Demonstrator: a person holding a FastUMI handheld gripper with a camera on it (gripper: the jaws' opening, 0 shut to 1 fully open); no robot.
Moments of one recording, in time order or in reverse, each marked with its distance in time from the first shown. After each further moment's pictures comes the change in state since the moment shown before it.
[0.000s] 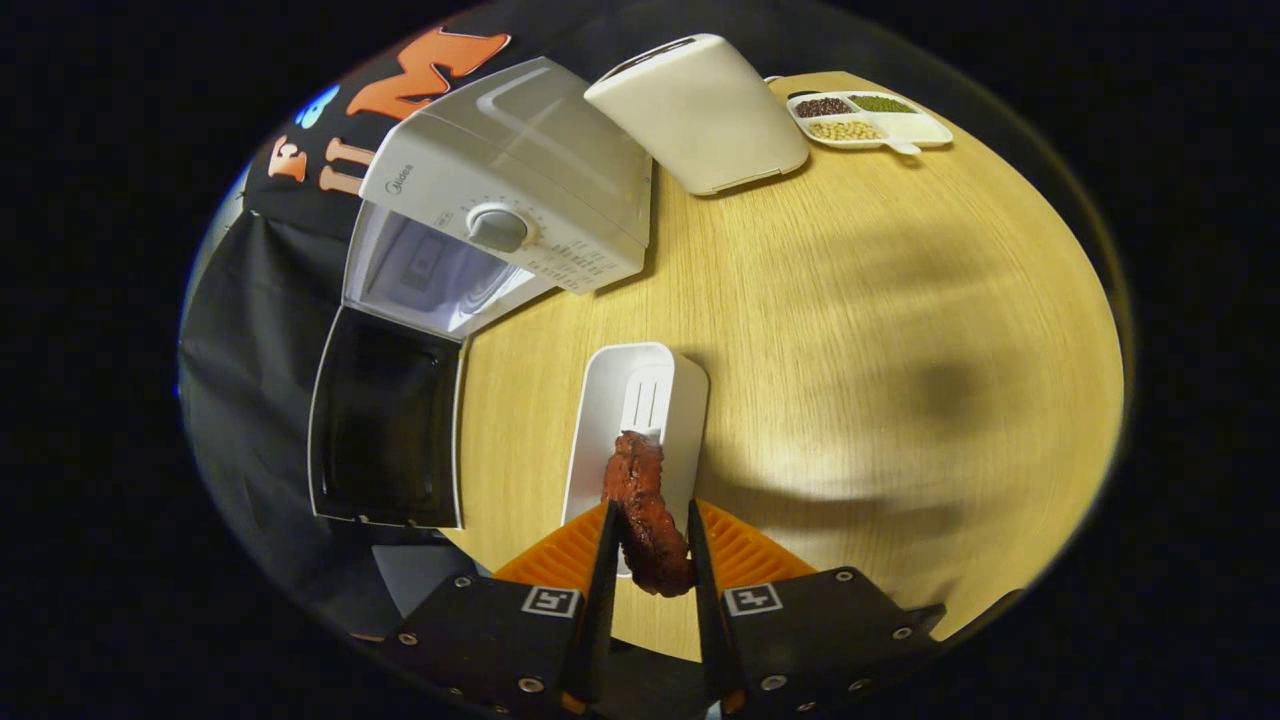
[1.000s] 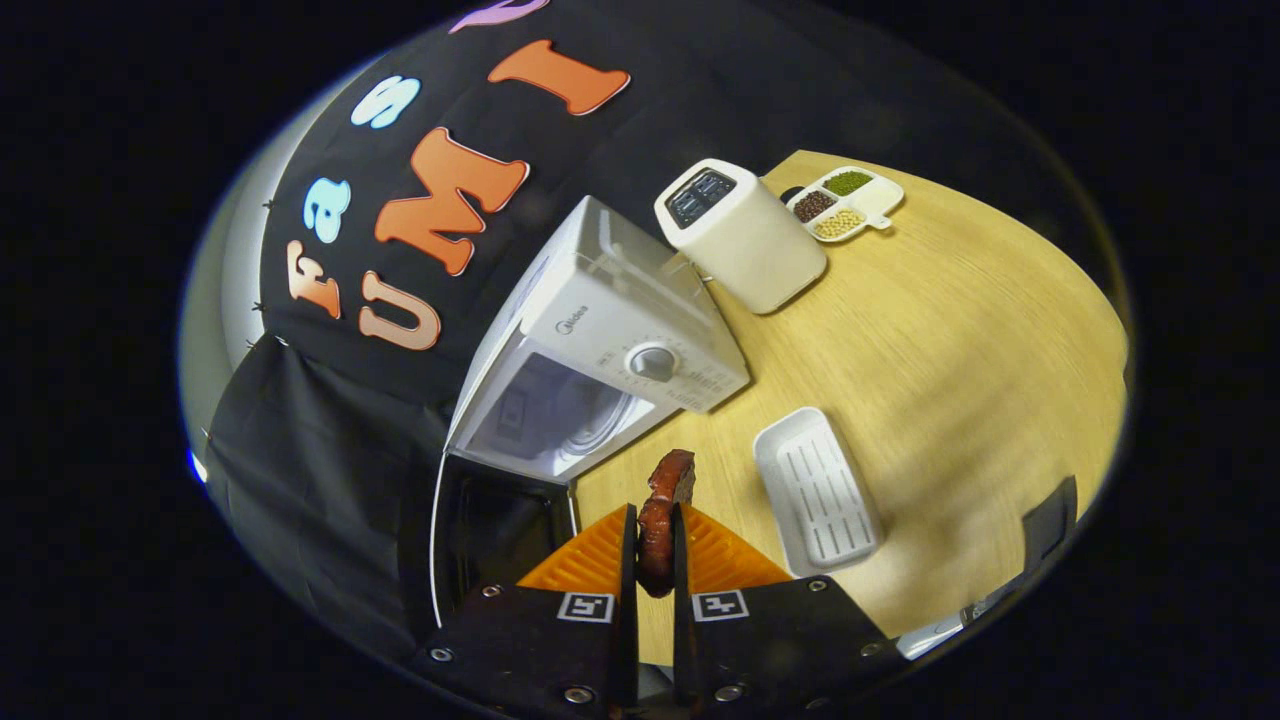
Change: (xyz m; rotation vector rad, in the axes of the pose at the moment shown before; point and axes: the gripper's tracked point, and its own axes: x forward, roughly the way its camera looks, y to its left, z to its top) arm -0.036 0.136 0.037 0.190 -0.472 0.073
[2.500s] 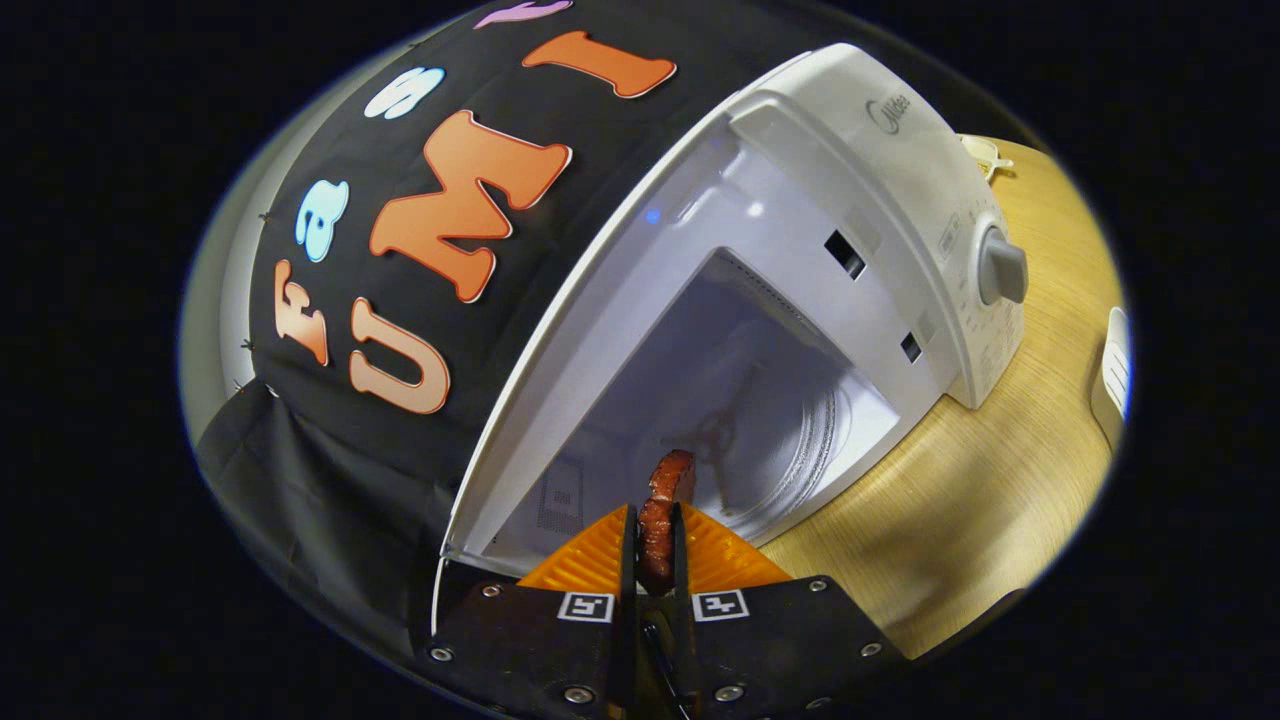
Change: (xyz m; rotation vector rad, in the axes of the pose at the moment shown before) arm 0.234 0.131 -0.001 0.128 -0.261 0.026
